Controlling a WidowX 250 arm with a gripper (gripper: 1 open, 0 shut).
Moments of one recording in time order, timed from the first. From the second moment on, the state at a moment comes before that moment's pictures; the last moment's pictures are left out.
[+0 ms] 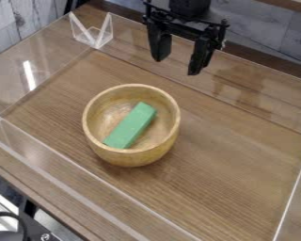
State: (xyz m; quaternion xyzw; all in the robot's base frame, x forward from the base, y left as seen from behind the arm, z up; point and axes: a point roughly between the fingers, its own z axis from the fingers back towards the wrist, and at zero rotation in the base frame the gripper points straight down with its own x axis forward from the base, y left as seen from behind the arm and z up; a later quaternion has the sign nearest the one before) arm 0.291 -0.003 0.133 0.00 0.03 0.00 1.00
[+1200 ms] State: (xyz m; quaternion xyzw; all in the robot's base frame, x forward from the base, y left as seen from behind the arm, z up) arm 0.224 0.048 0.071 0.01 0.02 -0.05 1.00
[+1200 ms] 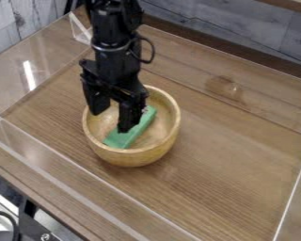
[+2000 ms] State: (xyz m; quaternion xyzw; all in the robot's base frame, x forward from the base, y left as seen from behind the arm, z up) arm 0.230 0.042 0.065 0.01 -0.01 -0.02 1.00
